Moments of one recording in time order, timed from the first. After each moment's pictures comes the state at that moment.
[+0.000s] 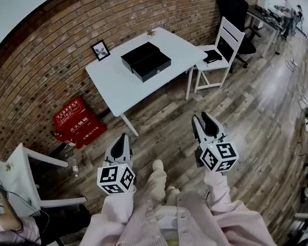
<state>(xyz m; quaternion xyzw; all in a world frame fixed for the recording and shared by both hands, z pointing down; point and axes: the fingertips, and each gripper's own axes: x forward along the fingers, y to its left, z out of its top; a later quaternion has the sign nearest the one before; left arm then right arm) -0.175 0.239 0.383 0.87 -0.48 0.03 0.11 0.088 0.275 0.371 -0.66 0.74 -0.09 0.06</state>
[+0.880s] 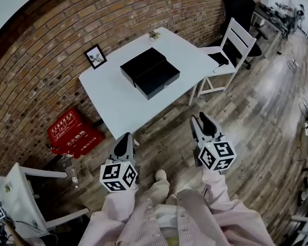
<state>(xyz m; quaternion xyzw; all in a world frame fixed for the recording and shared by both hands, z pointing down) -0.156 0.059 0.419 0.87 -0.46 0.05 0.16 0.092 0.095 0.401 -0.67 0.73 -0.12 0.03</state>
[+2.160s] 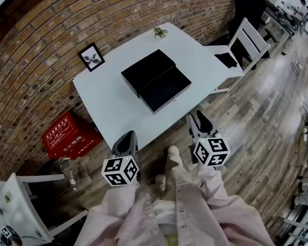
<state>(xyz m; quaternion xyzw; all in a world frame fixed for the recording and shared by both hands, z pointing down) -0.134 -0.066 0.484 0.86 -0.45 0.08 0.24 0.101 -0.044 0.458 -0.67 0.72 -0.17 -0.02</state>
